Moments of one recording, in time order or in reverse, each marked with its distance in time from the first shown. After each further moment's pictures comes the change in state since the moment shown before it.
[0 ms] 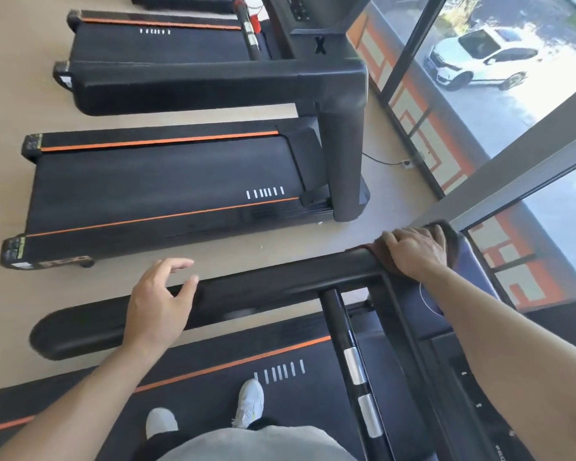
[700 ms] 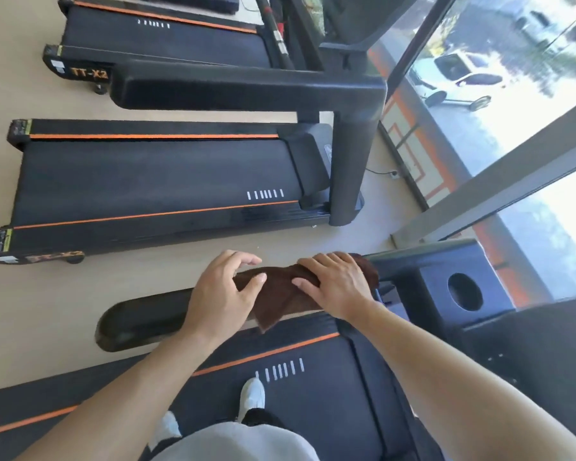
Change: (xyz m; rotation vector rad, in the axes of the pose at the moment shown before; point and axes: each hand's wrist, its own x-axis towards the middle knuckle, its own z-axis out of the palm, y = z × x) left_hand 0.010 -0.016 -0.039 -0.183 -0.193 0.246; right_hand -0.117 -0.194 0.040 -0.050 0.215 -0.642
